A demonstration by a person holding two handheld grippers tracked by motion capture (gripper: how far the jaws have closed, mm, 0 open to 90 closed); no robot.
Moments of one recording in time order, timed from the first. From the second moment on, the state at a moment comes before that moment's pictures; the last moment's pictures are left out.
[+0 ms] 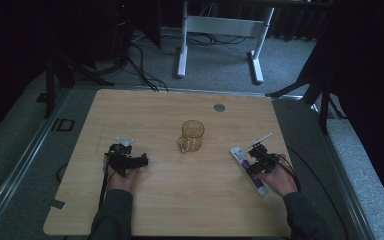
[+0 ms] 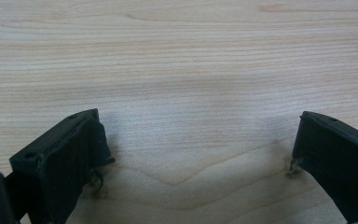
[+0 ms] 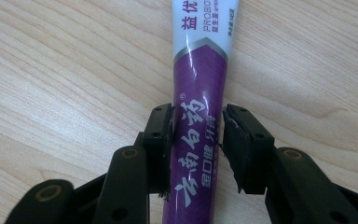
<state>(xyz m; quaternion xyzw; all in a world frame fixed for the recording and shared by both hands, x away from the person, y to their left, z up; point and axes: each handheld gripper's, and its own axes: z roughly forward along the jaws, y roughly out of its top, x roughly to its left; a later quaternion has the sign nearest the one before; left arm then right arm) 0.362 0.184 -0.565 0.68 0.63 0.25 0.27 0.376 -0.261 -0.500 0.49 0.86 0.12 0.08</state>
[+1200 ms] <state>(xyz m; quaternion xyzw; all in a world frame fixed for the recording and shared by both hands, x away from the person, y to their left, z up) 0.362 0.184 -0.565 0.68 0.63 0.25 0.27 0.393 -0.256 -0.505 0.48 0.87 0.08 0.03</state>
